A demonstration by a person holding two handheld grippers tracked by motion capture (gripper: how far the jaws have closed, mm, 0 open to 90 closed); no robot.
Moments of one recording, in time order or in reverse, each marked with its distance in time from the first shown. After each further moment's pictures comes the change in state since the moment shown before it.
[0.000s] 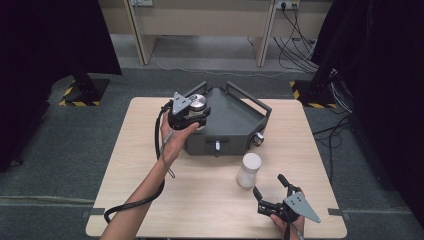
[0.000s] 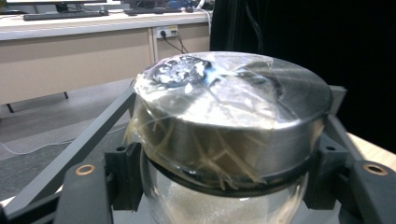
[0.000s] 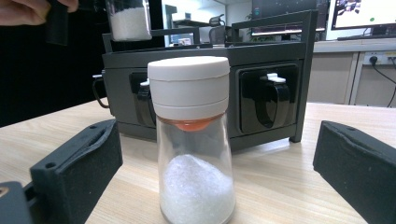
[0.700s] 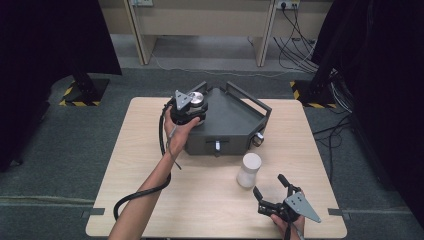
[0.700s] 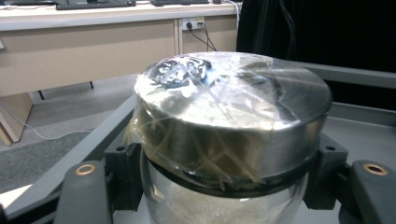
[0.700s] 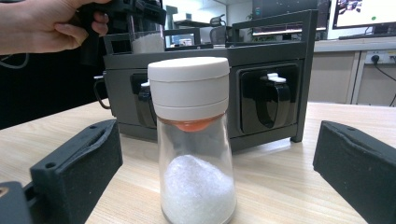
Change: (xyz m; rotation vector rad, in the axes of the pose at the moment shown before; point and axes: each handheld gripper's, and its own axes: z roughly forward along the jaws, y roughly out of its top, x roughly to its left) left arm 0.006 -0.019 0.038 0.025 0.110 -0.018; right arm -0.001 0.000 0.000 0.000 0.004 0.010
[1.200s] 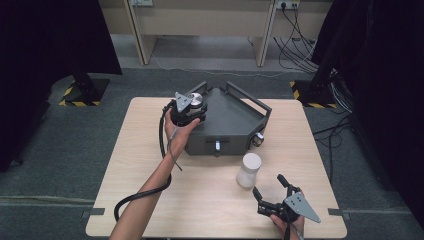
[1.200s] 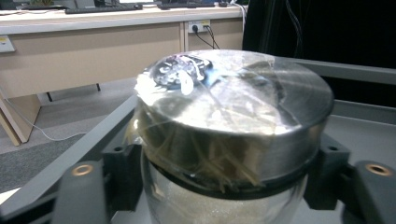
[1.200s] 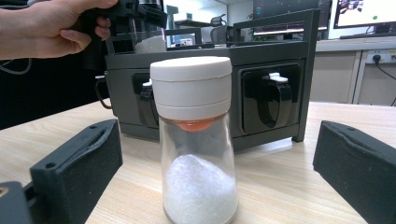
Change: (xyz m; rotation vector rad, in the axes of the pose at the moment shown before) left arm -0.003 -0.008 -0.002 -0.032 0.019 -0.017; right arm 0.001 0.000 0.000 0.000 0.003 0.001
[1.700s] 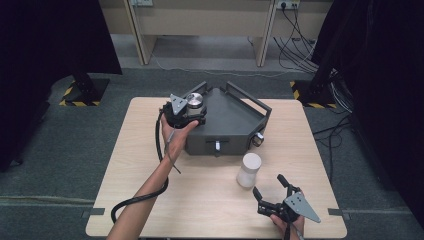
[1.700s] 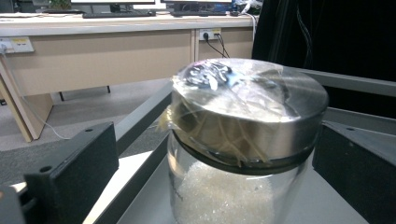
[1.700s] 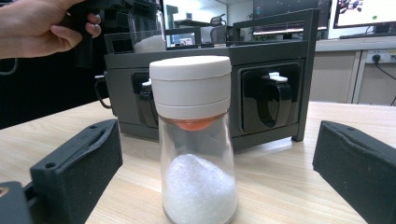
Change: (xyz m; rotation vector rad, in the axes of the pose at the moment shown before) left arm -0.005 -0.003 -0.014 -0.027 0.047 -0.030; right arm 0.000 0.000 0.000 0.001 -0.001 -0.001
